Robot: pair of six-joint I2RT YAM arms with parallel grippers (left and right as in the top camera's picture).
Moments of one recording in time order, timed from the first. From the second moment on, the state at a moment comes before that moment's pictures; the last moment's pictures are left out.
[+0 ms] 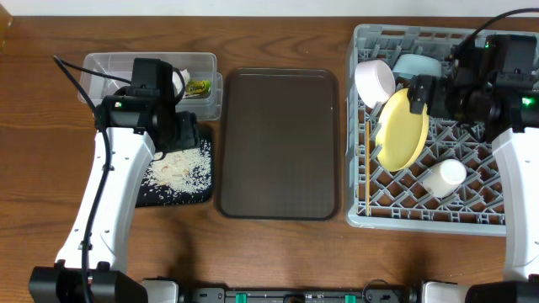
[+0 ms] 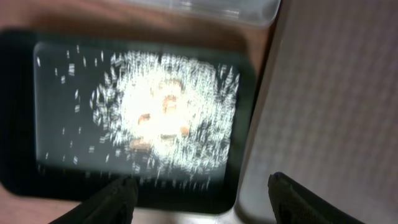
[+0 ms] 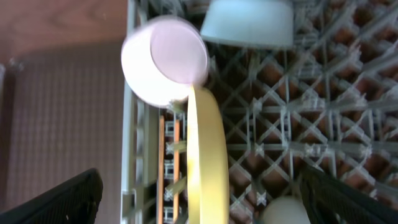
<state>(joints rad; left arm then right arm) -0.06 1.50 1.33 -1.14 -0.04 -0.25 -0.09 1.49 1.48 -0.98 -0.18 0.10</state>
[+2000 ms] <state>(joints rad) -0.06 0.89 0.87 -0.99 -0.04 -0.31 0.00 0.82 0.72 -0.70 0.02 0.18</state>
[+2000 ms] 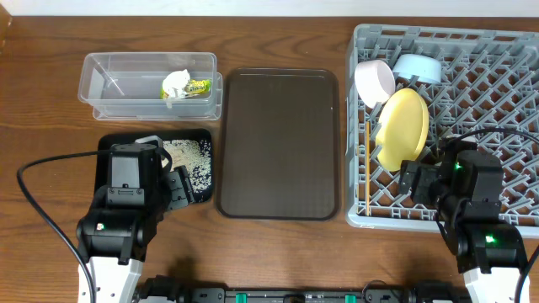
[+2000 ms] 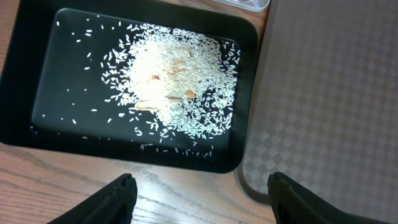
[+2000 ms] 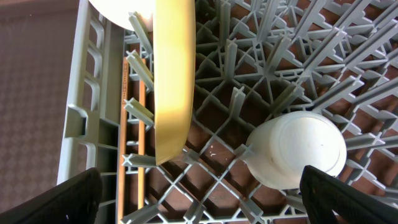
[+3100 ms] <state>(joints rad) -0.06 0.89 0.87 -0.99 -0.04 -0.31 0.05 0.07 0.12 -0.14 0.07 0.11</state>
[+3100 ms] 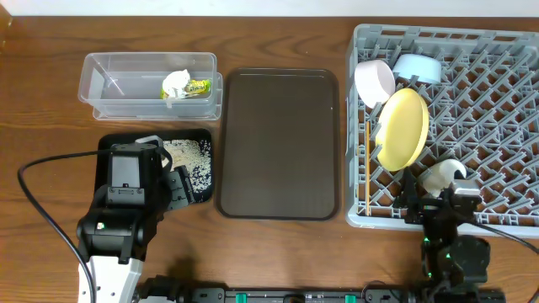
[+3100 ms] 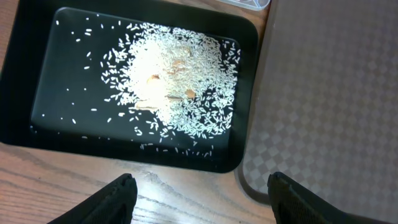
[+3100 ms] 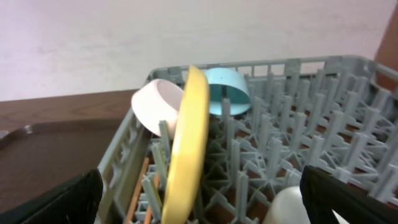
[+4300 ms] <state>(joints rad) -0.06 0.89 0.87 -0.99 -0.03 -0.31 0.06 0.01 0.01 -0.07 -0.05 -0.06</state>
